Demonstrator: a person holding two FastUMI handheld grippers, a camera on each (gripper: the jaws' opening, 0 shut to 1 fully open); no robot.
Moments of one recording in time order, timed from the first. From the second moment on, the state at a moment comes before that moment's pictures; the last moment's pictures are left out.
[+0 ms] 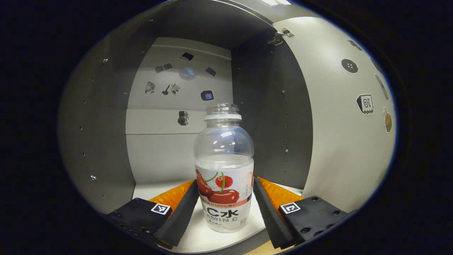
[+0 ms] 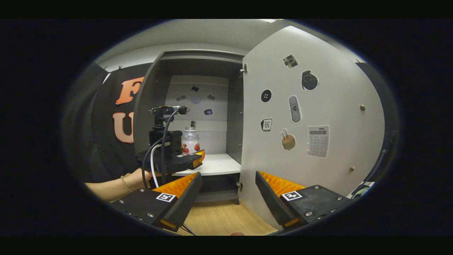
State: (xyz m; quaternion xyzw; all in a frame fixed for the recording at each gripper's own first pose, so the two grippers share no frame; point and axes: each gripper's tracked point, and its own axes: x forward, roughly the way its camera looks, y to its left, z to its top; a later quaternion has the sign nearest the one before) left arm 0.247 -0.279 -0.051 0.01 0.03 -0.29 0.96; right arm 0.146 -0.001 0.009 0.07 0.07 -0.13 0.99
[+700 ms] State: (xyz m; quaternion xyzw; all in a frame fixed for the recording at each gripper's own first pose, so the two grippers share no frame) left arm 0.231 -0.268 -0.048 0.03 0.01 -0.26 0.96; right arm 0.132 -0.005 0.008 0.06 0.07 -0.11 0.99
